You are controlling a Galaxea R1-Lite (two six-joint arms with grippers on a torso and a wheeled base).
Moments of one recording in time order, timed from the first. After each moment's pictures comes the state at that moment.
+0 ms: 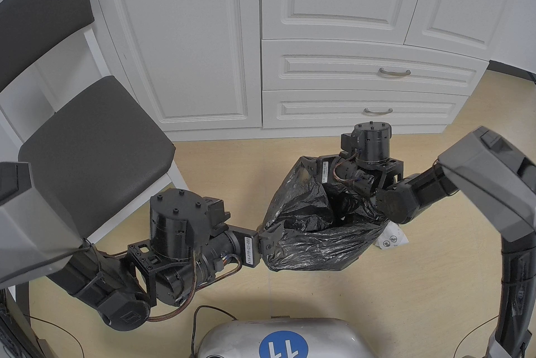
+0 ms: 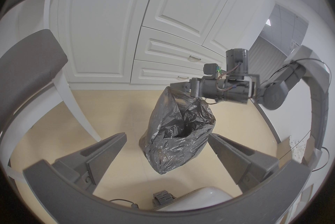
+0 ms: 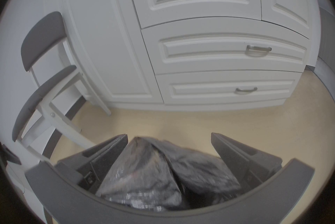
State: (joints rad) left arm -0.73 1.92 -0.58 -1.02 0.17 -0.28; right arm 0.47 2.31 -1.32 -0.74 -0.17 0.11
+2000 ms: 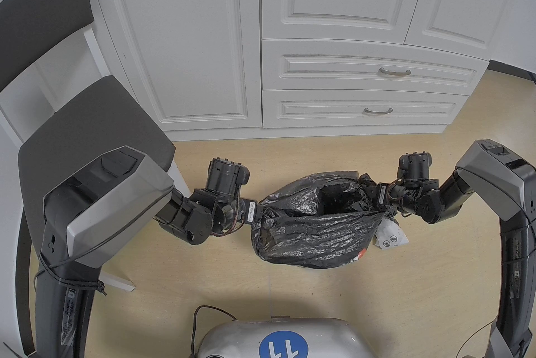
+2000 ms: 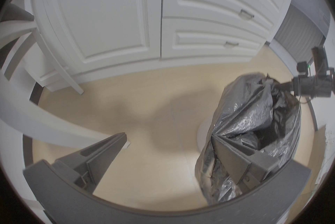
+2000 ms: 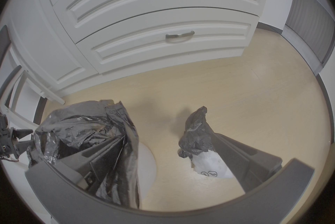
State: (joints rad) left arm -0.50 2.45 -1.38 -0.47 0.24 -0.13; right arm 0.15 2.43 -1.24 -0.66 -0.12 0.23
